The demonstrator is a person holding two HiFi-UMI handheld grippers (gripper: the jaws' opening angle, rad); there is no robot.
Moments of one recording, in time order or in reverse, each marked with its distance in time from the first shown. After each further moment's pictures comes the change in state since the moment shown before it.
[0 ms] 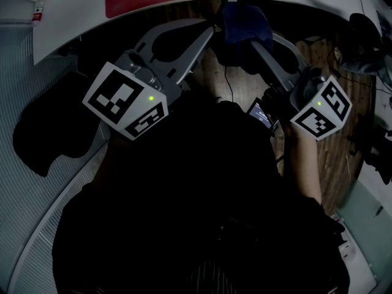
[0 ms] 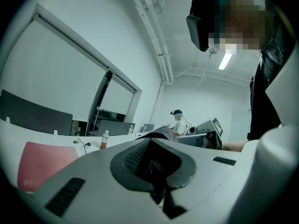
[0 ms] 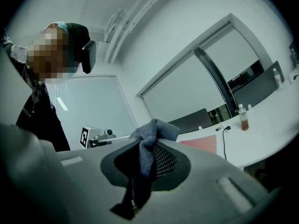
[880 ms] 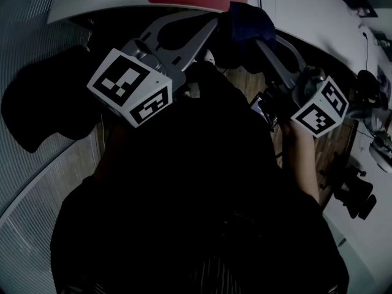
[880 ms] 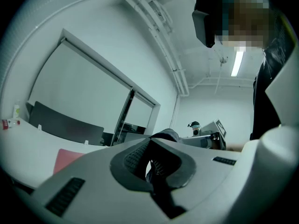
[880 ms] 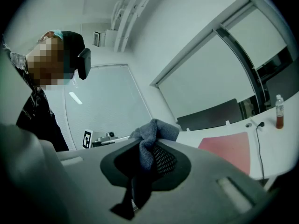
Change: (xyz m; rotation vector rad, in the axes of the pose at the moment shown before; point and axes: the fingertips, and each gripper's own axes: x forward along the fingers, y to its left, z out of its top) left arm -0.182 0.074 -0.066 -0.066 -0.190 0.238; right arm 0.128 0.099 -0.108 -0.052 0.159 0.194
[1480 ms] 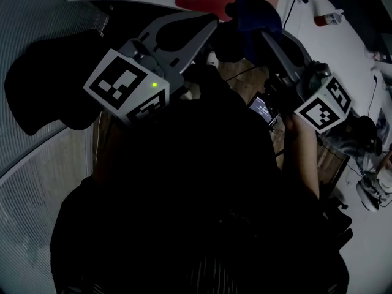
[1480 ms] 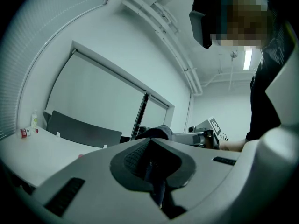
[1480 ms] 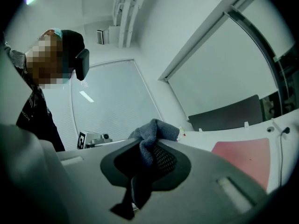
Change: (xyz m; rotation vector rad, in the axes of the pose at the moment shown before) left arm -0.010 0.100 0.024 0.011 -0.024 0.145; right arm 0.111 -0.053 0.031 -0.031 0.055 0.151
